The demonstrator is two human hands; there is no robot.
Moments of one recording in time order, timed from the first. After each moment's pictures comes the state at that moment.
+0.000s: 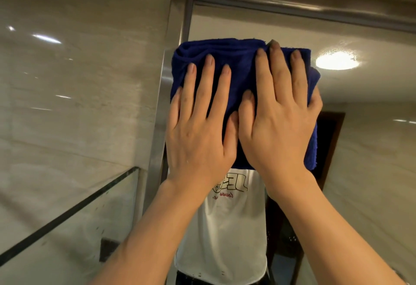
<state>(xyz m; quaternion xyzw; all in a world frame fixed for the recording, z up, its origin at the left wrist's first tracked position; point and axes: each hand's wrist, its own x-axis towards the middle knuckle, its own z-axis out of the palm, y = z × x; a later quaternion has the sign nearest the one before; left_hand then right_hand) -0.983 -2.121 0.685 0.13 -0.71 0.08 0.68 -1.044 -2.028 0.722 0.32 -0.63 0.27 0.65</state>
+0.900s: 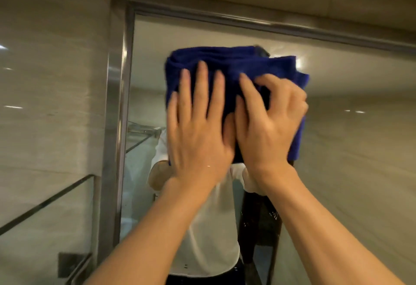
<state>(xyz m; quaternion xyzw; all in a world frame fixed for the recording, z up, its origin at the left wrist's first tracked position) -1.017 -2.062 0.693 0.12 -0.73 0.07 0.67 -1.078 -1.974 0.728 0.29 -0.47 0.28 0.79</state>
